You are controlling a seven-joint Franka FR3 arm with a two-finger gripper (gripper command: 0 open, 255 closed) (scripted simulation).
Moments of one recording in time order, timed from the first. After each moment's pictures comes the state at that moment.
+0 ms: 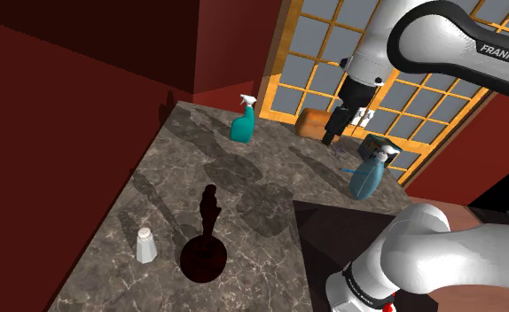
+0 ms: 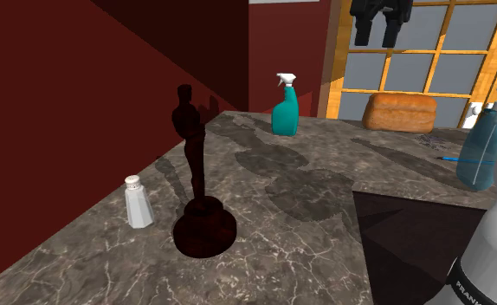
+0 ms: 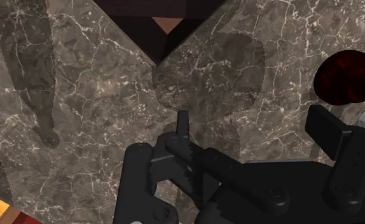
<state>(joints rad) -0.01 -0.81 -0.07 -2.38 -0.01 1.55 -0.15</state>
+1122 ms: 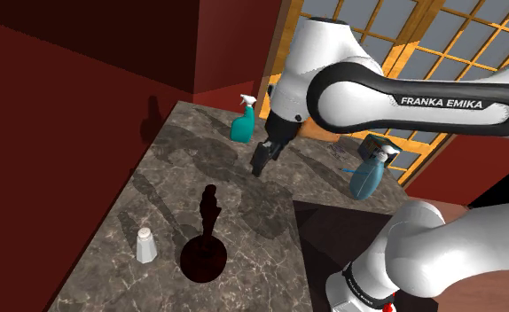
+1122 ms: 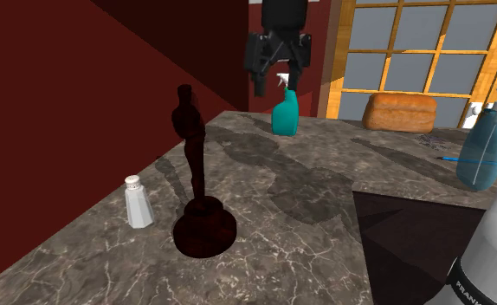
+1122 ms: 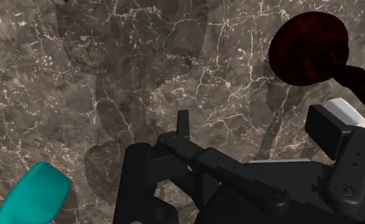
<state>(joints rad) 0.12 -0.57 0.21 -2.44 0.12 1.93 0.06</state>
